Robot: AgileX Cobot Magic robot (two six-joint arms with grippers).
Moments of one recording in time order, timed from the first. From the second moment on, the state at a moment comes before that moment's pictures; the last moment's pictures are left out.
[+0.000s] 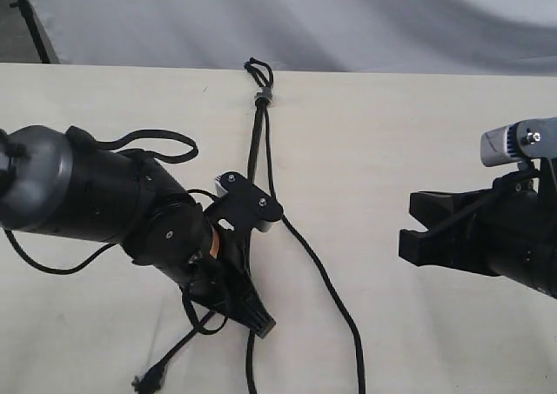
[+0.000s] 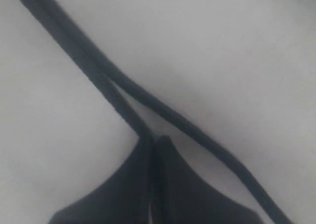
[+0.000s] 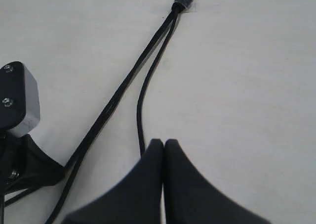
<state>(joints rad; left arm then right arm) -0.72 1.84 -0.88 0.00 0.36 -0.04 0.40 1.01 -0.32 0.03 -0.09 0.21</state>
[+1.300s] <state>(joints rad) -0.28 1.56 -0.57 -0.01 0.15 -0.12 0.40 1.01 -0.33 0.03 -0.08 0.20</state>
